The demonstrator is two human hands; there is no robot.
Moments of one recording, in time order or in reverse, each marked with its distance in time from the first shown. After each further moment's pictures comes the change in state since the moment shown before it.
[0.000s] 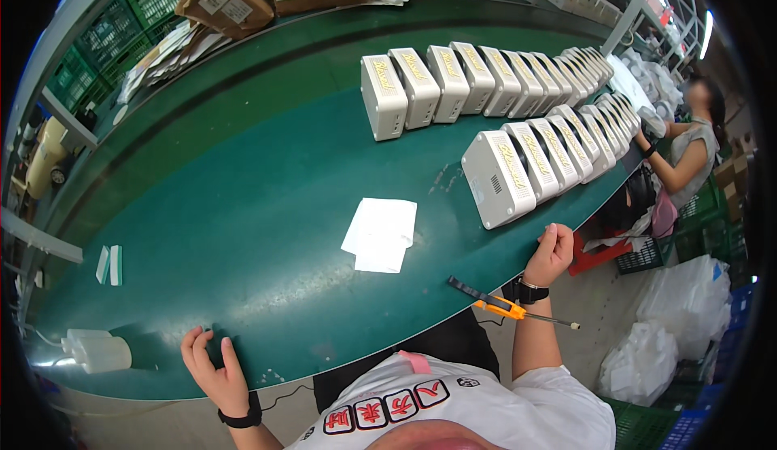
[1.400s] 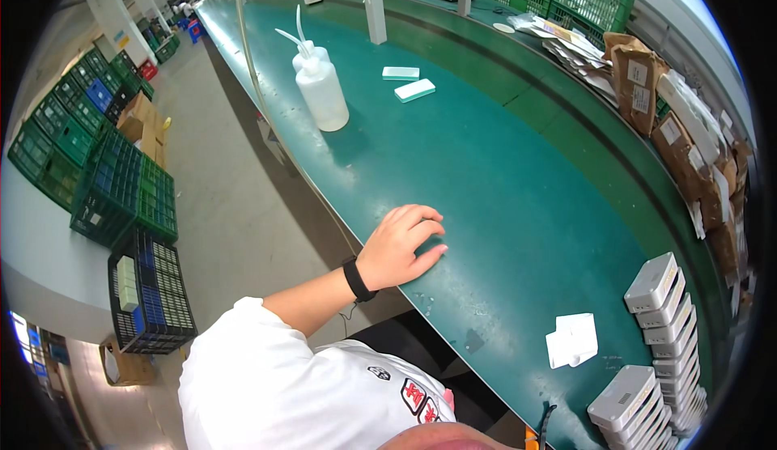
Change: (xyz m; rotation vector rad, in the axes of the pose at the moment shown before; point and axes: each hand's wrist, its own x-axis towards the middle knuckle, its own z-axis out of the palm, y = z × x) left_hand -0.004 -0.016 -0.016 0.011 0.164 0.098; right_hand 0.018 0.045 0.005 0.924 -0.024 -0.449
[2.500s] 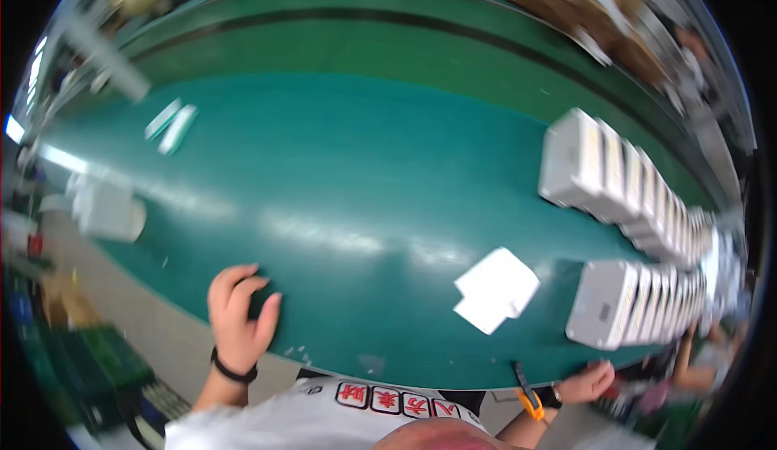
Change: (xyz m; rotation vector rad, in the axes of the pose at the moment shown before) left_hand 0.016 0.007 0.020 0.052 -0.230 -0.110; right_hand 0.001 -0.027 0.009 -0.978 0.164 0.467
